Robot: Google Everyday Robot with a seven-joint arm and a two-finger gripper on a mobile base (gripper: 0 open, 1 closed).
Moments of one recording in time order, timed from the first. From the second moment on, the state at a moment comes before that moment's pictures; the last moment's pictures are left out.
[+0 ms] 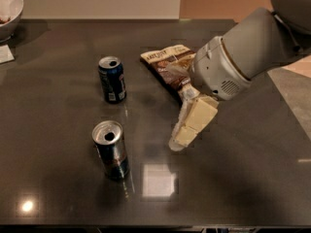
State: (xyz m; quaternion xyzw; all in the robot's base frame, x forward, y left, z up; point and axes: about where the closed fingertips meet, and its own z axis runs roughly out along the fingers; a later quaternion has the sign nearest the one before) arm 0.431 -0.034 0.935 -0.68 0.65 0.19 0.29
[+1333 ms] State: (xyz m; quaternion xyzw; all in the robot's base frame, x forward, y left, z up) arm 0.392 0.035 0.911 -0.69 0.57 0.29 0.34
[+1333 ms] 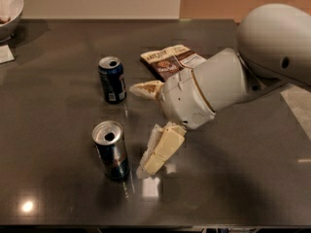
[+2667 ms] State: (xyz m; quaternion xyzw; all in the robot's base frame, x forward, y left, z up) arm 0.369 0.079 0.905 -0.69 0.53 0.36 0.33
